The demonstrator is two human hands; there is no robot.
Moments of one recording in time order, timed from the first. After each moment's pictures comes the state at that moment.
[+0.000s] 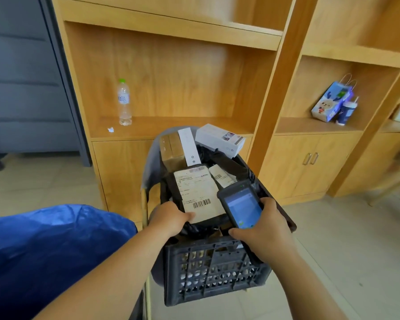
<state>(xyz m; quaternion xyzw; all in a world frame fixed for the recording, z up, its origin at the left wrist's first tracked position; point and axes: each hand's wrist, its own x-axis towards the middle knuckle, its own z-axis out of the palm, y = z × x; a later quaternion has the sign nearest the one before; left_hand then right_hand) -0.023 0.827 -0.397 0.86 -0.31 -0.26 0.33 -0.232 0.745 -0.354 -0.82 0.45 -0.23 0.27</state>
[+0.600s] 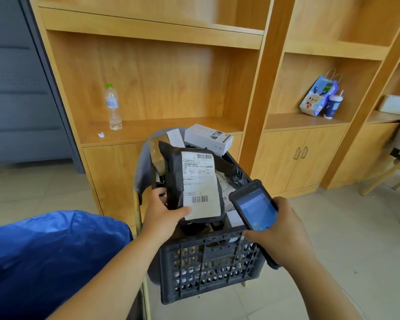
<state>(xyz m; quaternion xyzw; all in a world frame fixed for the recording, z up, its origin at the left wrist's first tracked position) -0.055 0.841 -0.384 0.75 -0.26 -0.19 0.58 -0.285 0.737 -0.350 -0.80 0.49 -0.26 0.23</state>
